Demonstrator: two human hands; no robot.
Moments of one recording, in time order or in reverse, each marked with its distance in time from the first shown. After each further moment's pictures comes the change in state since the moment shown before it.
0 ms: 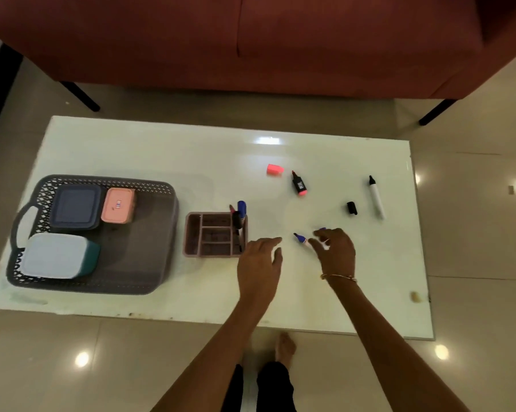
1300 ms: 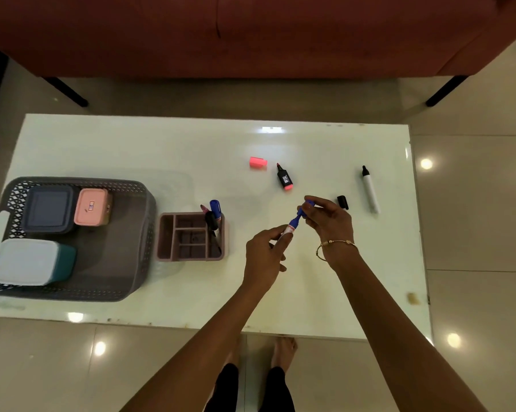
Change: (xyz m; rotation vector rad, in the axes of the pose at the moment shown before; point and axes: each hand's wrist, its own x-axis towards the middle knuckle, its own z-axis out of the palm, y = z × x) left_hand 0.031 0.036 0.047 -0.577 -0.254 -0.413; right_hand 0.054 -0.002 -0.024 0.983 -0.196 0.278
